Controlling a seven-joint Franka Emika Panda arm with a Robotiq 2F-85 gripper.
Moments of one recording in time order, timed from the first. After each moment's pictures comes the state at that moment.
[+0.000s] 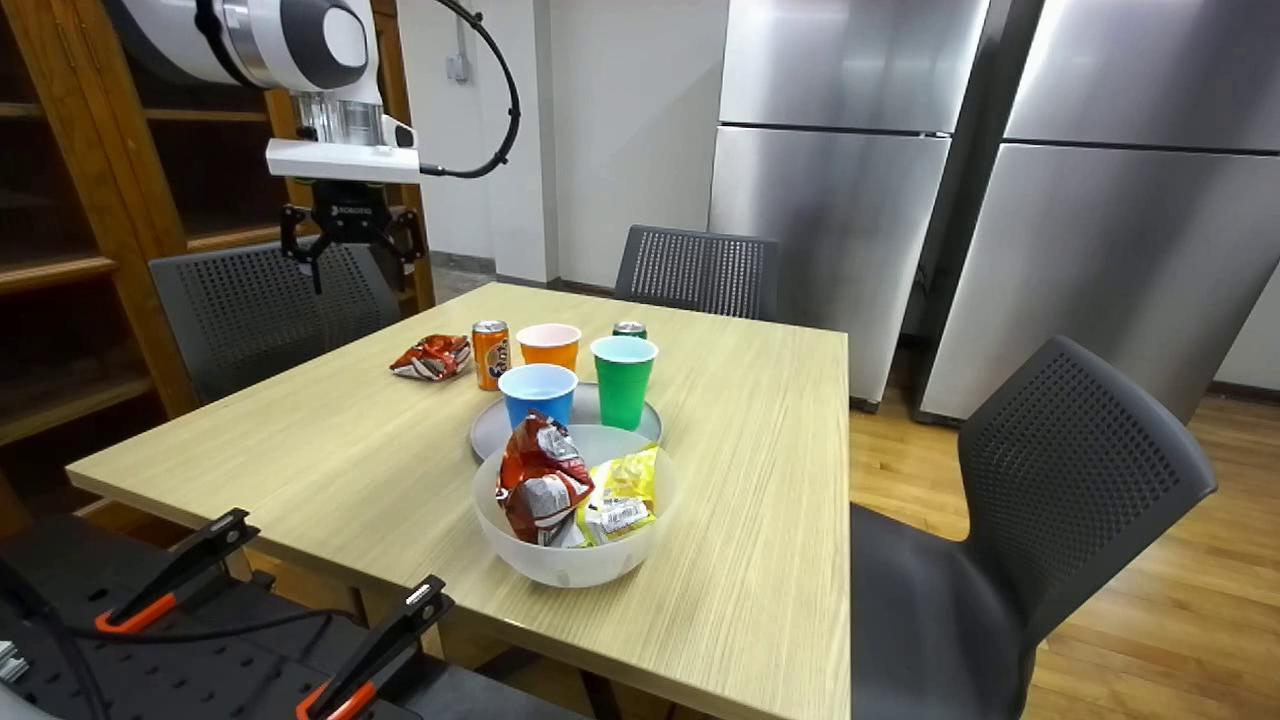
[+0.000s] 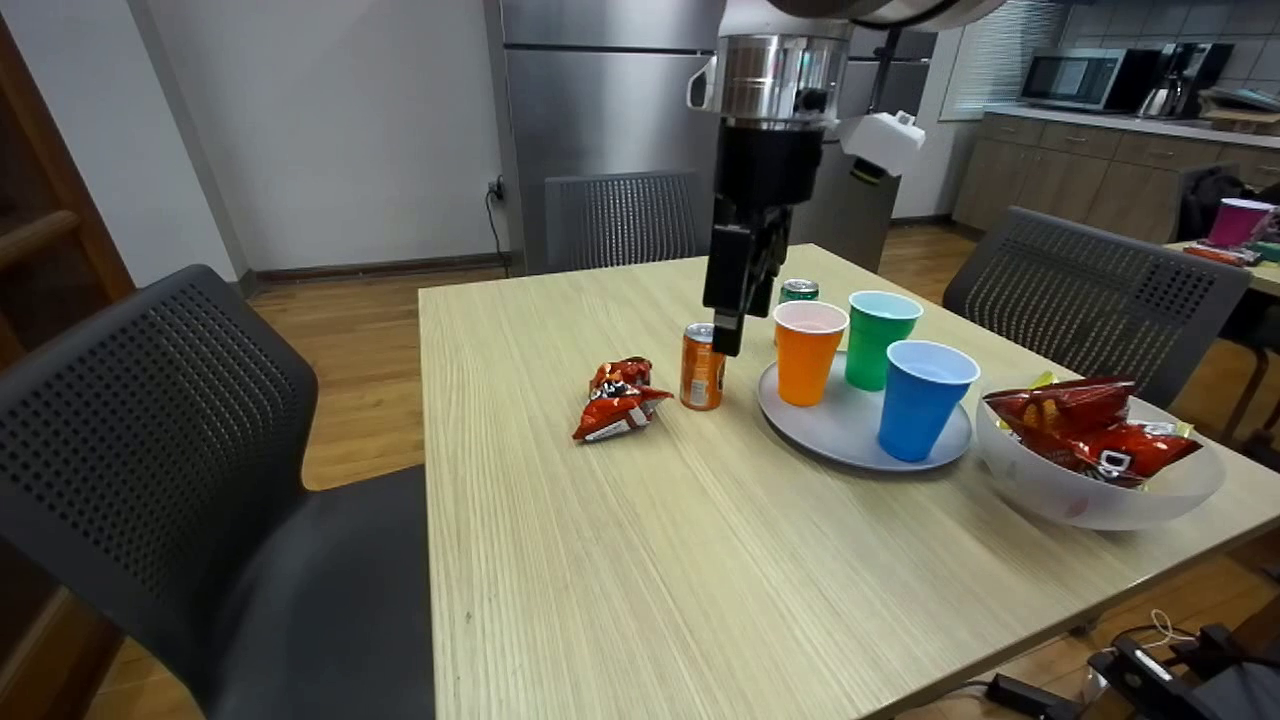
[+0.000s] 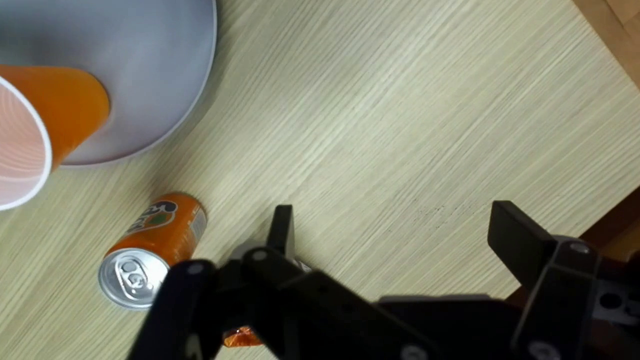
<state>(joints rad) 0.19 0.24 0.17 -2.24 0.00 2.46 -0.45</state>
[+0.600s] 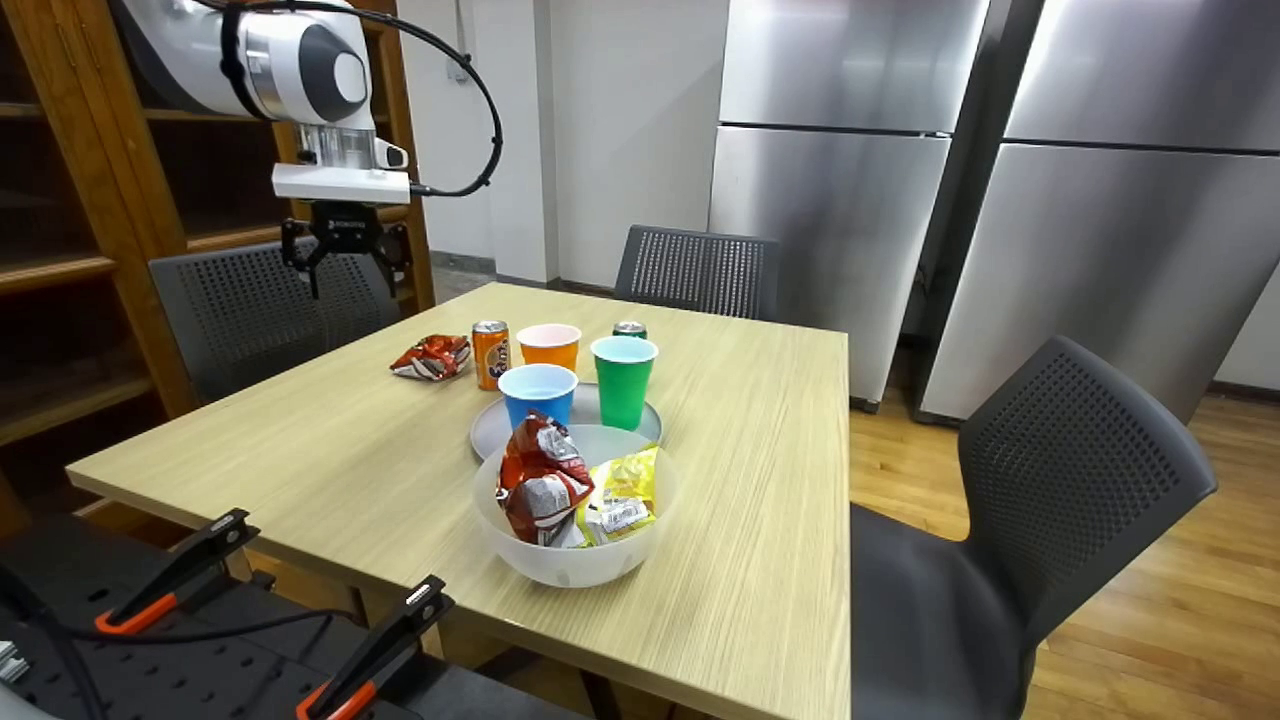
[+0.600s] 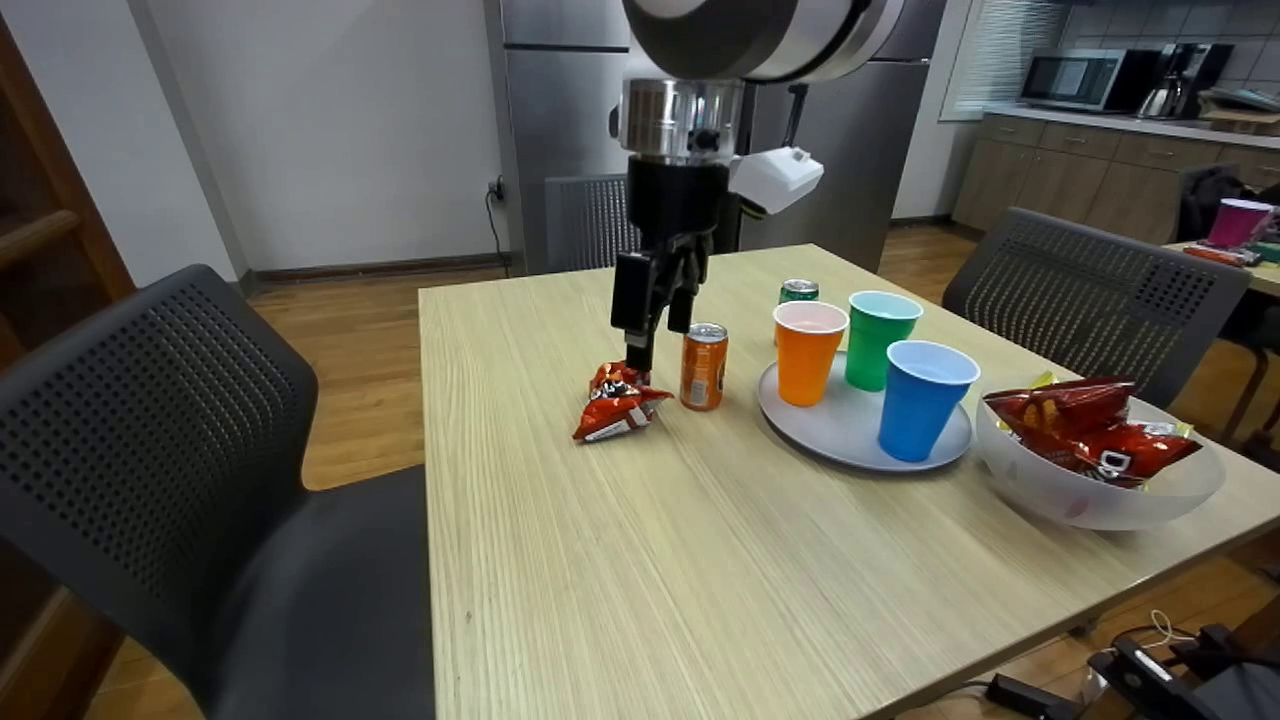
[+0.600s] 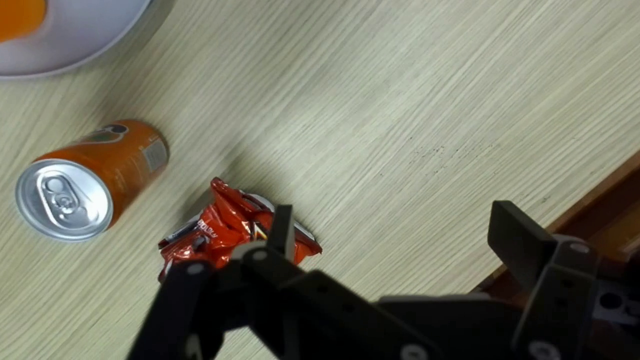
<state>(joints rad) 0.23 0.43 0.20 -2.04 -0.04 2.46 -0.38</state>
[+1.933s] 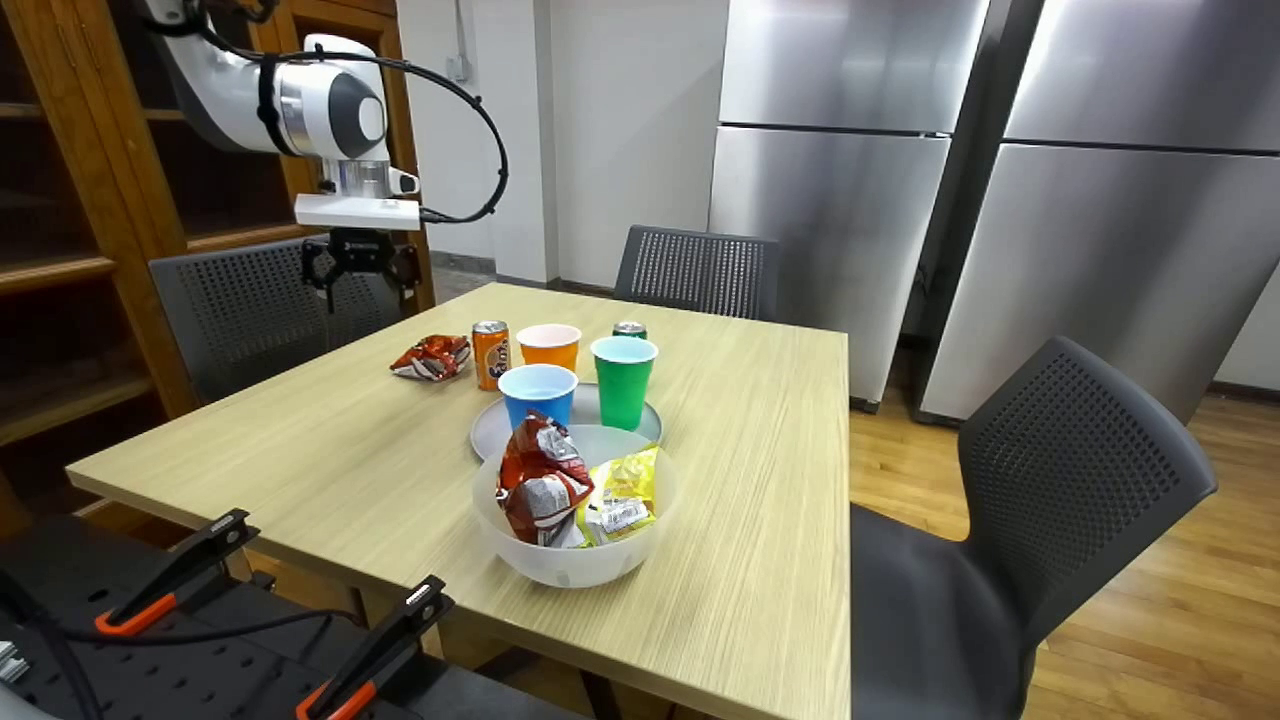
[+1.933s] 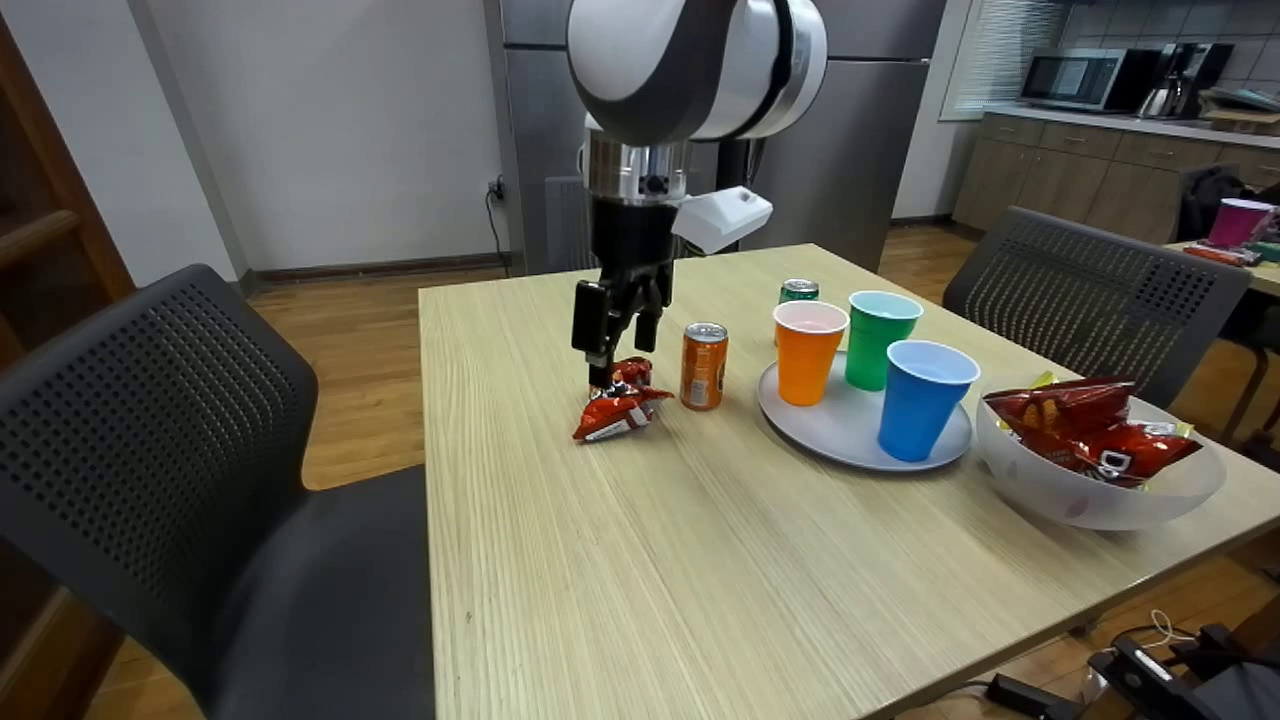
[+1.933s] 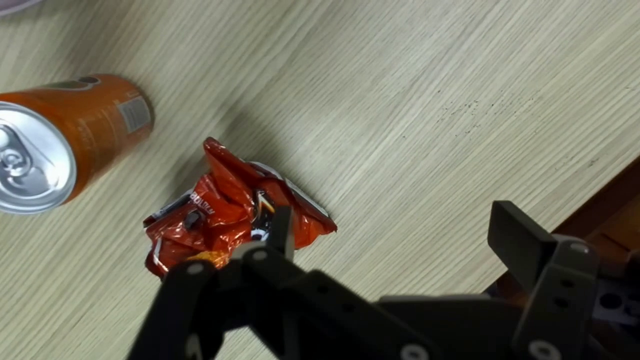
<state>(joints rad) 0.24 0.60 0.20 -1.86 -0.07 2.46 -0.34</state>
